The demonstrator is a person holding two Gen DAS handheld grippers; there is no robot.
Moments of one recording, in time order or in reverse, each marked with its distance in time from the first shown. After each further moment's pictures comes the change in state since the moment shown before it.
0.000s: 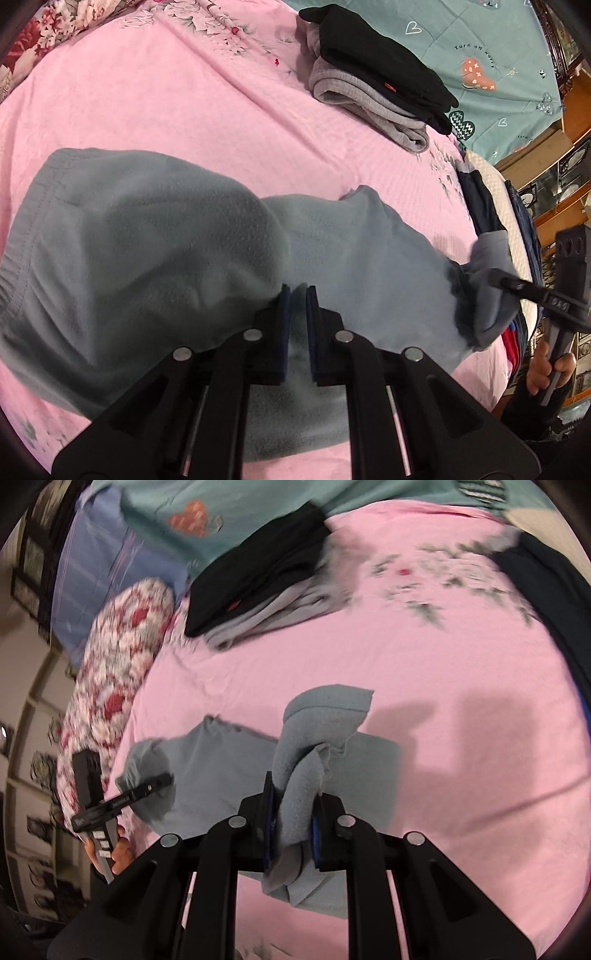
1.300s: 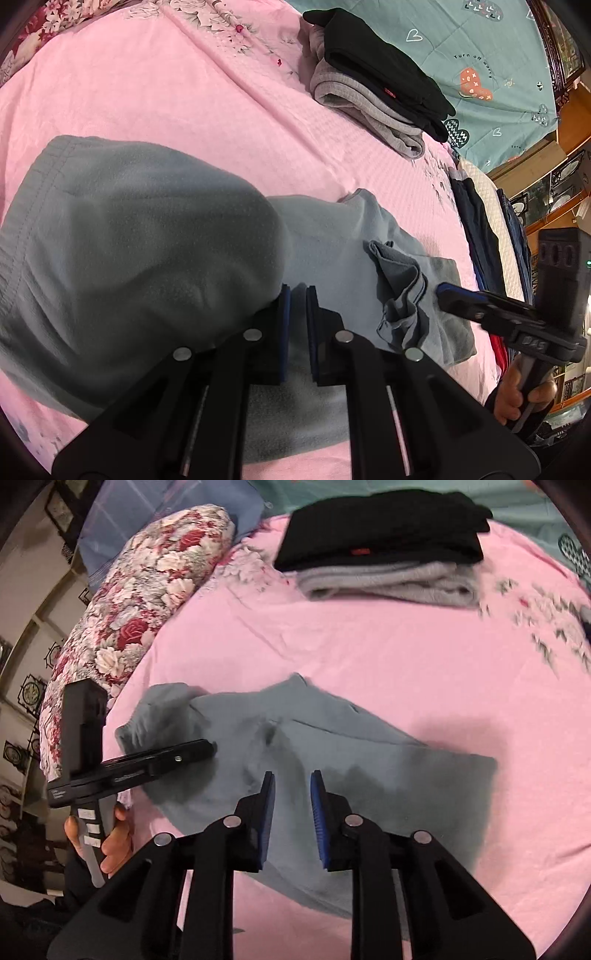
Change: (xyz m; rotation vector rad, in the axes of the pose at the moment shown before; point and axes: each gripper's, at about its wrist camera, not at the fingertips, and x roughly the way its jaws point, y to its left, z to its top) left arm 0.004 0.003 0.000 -0.024 -0.004 -0.038; right arm 0.069 0.094 -0.014 -0.160 0.070 0.002
